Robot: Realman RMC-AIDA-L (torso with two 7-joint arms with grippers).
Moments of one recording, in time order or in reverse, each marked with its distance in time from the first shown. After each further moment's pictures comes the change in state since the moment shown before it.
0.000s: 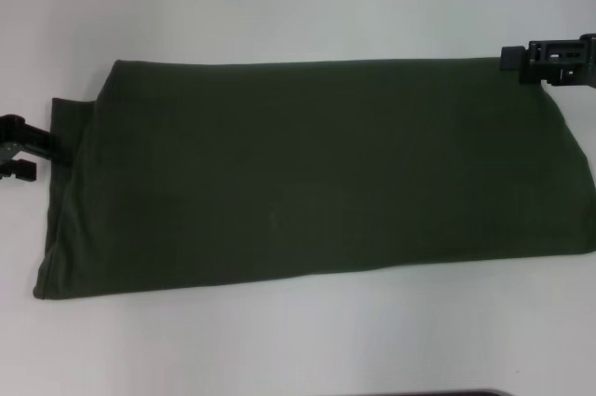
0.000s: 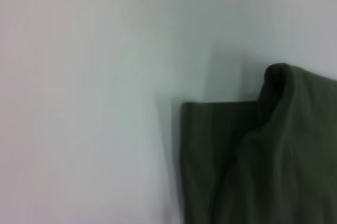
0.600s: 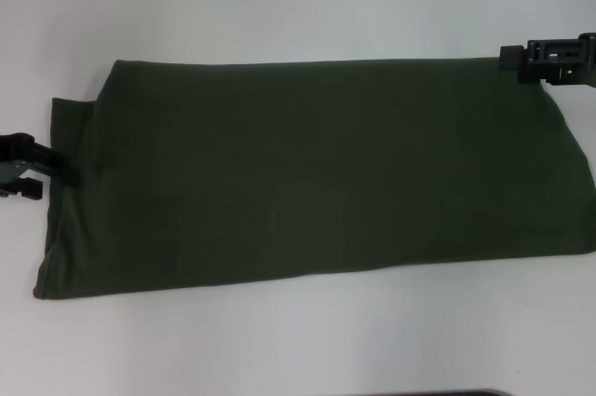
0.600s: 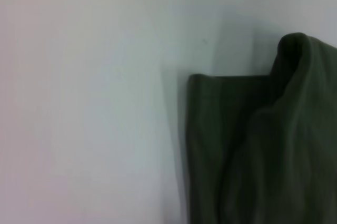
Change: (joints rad) left arm -0.009 -0.005 0.014 -0.043 0.031 -0.009 -0.001; right arm 0.003 0.000 -0.003 0.004 0.000 0.003 0.000
